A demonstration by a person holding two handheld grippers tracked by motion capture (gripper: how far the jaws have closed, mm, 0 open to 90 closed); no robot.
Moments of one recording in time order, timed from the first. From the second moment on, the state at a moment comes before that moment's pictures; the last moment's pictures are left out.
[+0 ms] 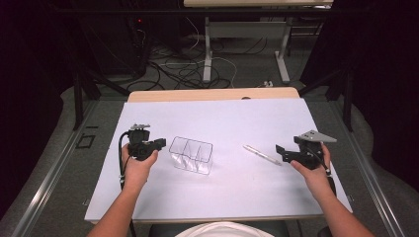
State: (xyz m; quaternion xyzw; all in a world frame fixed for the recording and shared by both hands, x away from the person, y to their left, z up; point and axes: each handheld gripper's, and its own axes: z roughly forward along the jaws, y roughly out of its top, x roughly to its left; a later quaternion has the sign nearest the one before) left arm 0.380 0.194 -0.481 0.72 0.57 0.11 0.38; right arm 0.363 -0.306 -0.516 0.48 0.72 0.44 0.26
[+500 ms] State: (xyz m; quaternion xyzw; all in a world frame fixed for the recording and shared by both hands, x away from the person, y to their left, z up) left arm 0.375 0.181 -0.492 0.74 0.56 0.09 0.36; right arm 0.363 -0.306 -0.516 0.48 0.72 0.44 0.26
